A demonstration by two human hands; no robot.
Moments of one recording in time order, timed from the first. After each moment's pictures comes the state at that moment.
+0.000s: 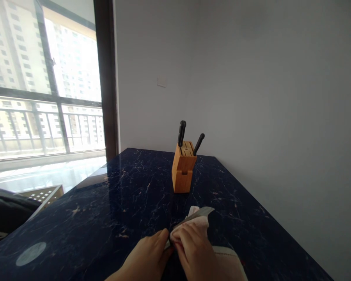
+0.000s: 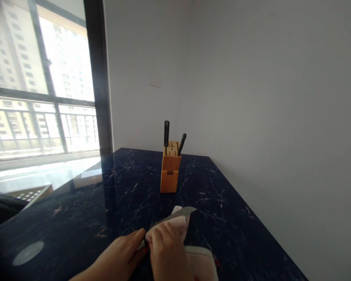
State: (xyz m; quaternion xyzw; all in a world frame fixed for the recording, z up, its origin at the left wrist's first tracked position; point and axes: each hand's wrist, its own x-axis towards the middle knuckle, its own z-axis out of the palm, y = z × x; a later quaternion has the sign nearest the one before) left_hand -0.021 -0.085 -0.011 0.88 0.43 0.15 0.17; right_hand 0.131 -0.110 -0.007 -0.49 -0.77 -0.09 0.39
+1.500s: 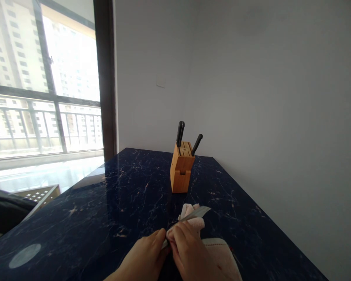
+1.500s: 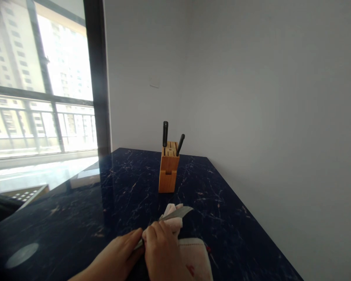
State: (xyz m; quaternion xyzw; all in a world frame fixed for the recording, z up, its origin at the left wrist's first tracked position) left_hand -0.021 -0.085 -0.019 0.86 0.43 0.18 0.19; right_hand 0.131 -0.114 0.010 -0.48 -0.83 -0.03 0.29
